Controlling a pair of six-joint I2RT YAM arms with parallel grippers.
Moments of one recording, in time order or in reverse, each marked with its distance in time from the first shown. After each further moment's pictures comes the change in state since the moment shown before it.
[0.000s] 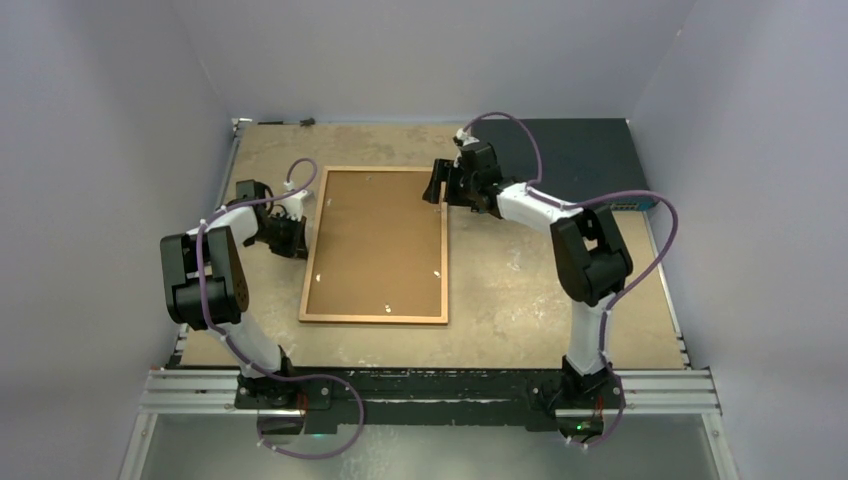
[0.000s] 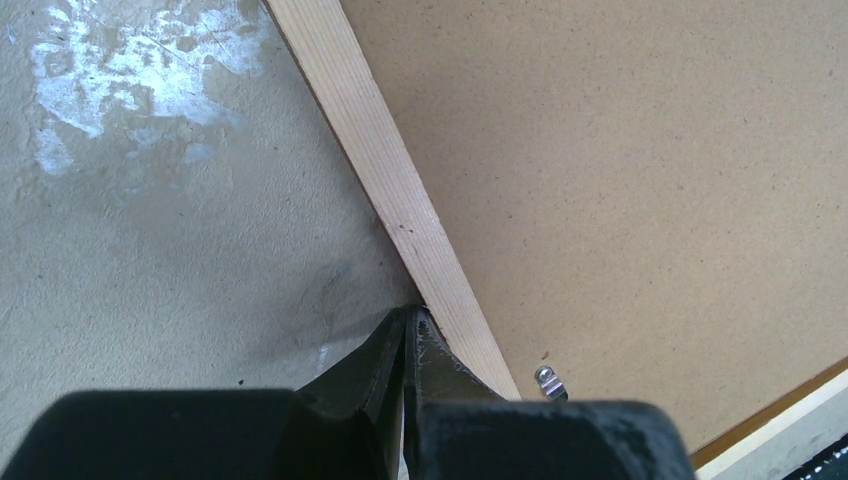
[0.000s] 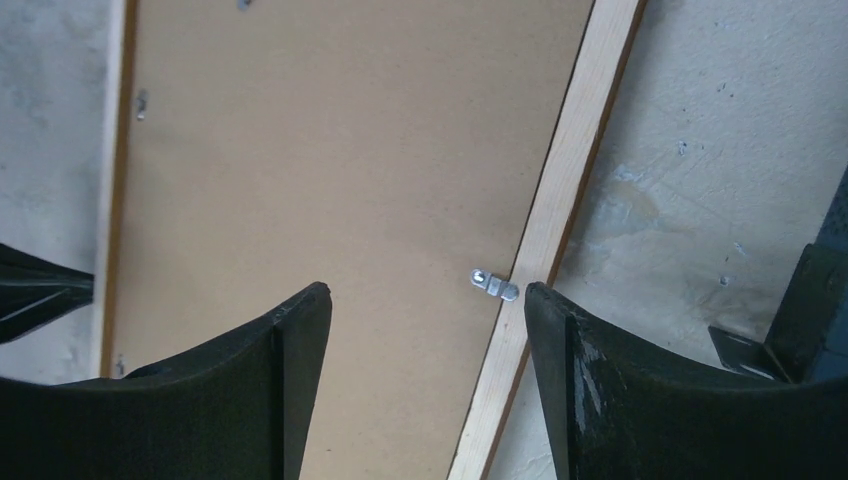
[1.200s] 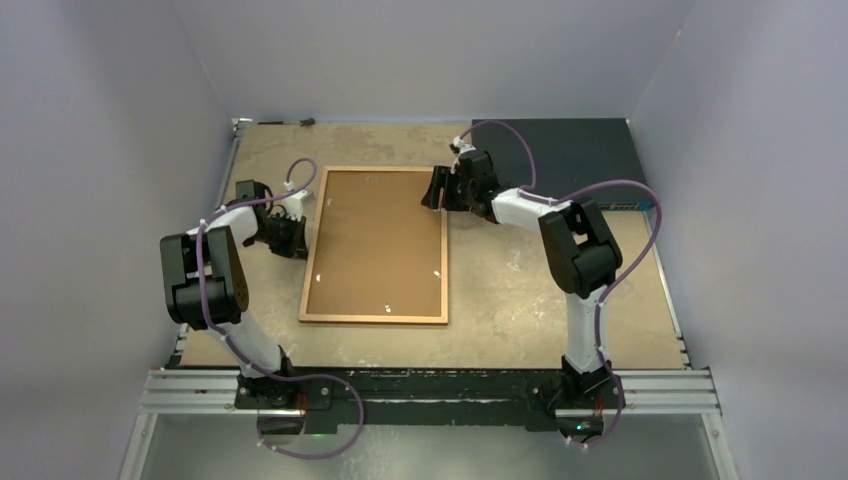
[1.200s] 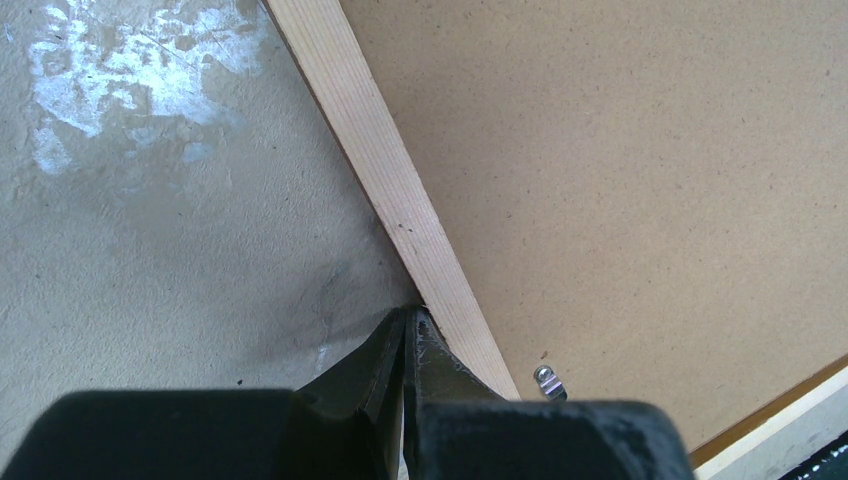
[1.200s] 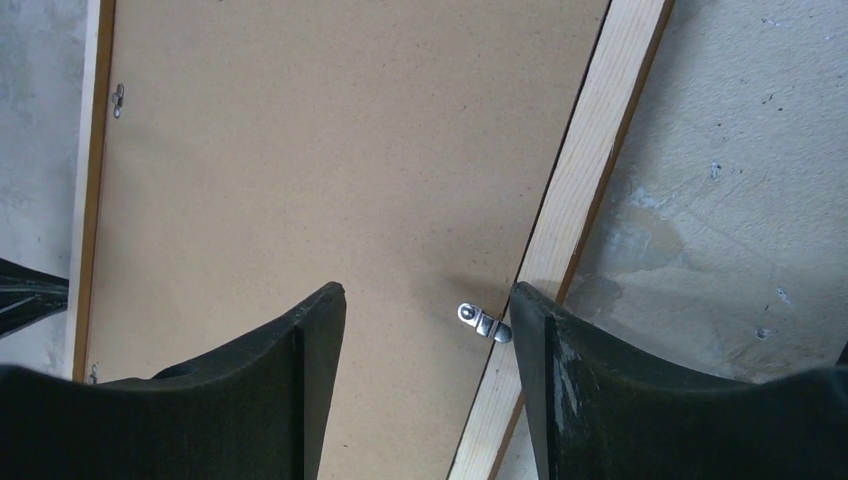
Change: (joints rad) left arm 0.001 0.001 0.000 -0.002 0.006 0.000; right arm -0.001 0.105 -0.021 0.125 -0.035 -0.005
